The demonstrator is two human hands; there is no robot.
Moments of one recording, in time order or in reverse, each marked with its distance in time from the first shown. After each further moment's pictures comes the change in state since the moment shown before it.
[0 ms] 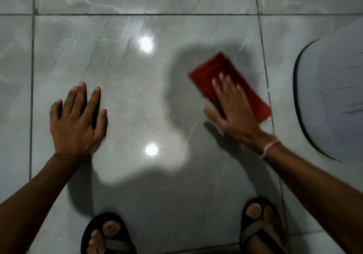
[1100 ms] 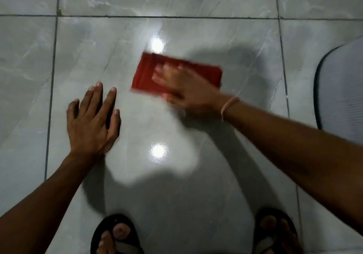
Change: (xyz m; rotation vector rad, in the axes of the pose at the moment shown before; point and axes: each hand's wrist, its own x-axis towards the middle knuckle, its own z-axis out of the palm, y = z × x) left_hand 0.000 0.003 -0.004 0.009 0.015 -0.011; right_hand 0.114 -0.089 0.009 -0.285 -0.064 -0.545
